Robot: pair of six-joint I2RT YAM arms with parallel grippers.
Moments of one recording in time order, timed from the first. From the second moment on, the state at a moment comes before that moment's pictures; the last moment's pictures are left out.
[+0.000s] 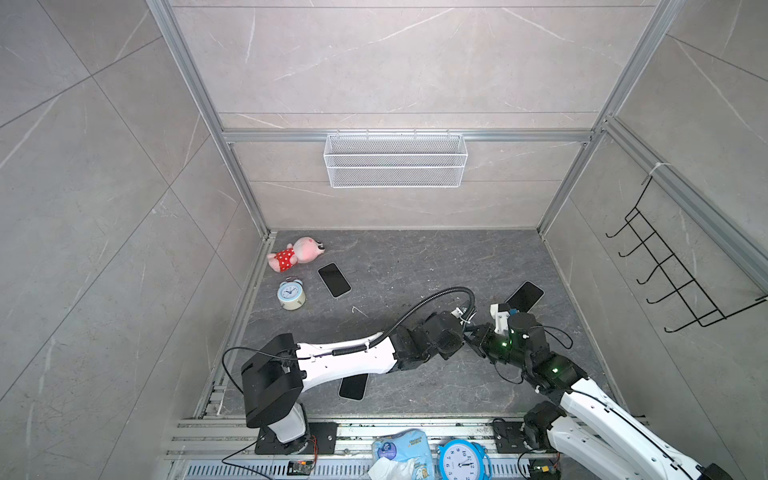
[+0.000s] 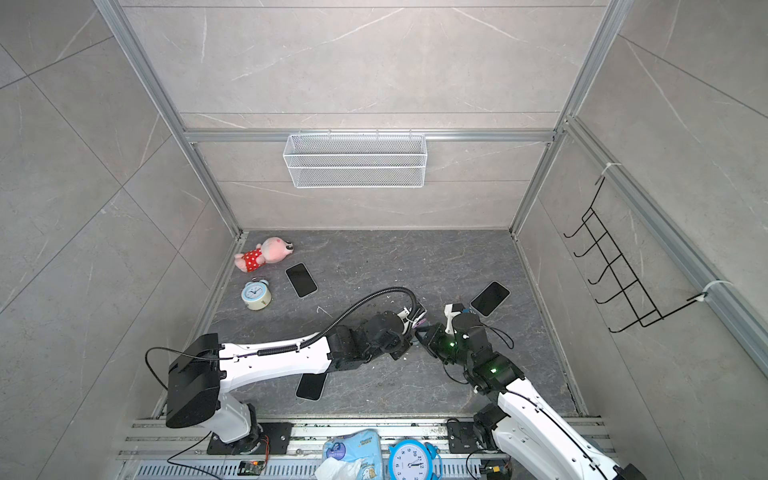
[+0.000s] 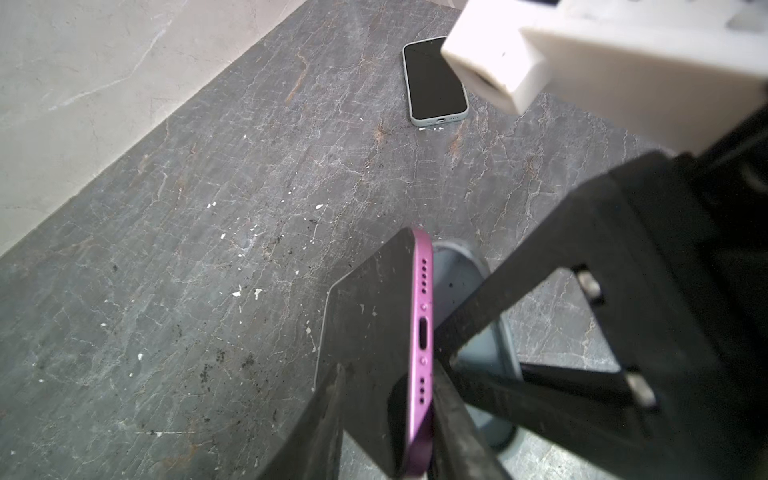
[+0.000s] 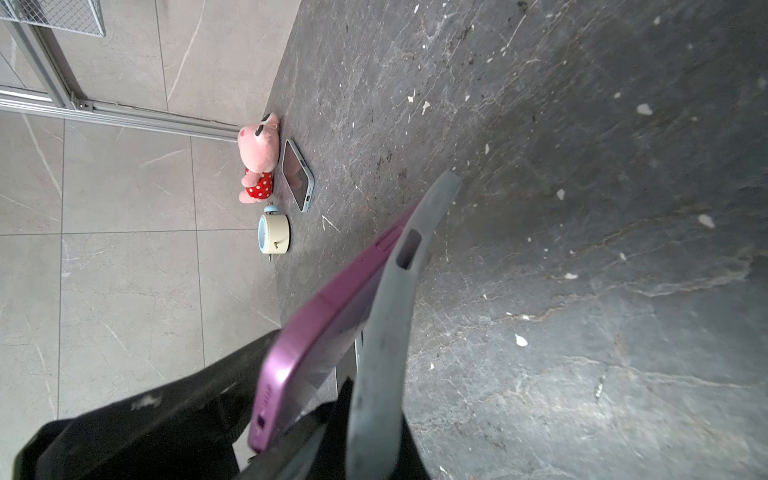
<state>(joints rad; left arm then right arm) -1.22 1.64 1.17 -0.17 -0.32 -0.03 0.50 0.73 0.46 -0.26 -0.29 1.14</state>
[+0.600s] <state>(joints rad) -1.21 1.66 1.14 -0.14 -0.28 -0.02 0.50 0.73 0.44 -0.28 -0.29 1.15</state>
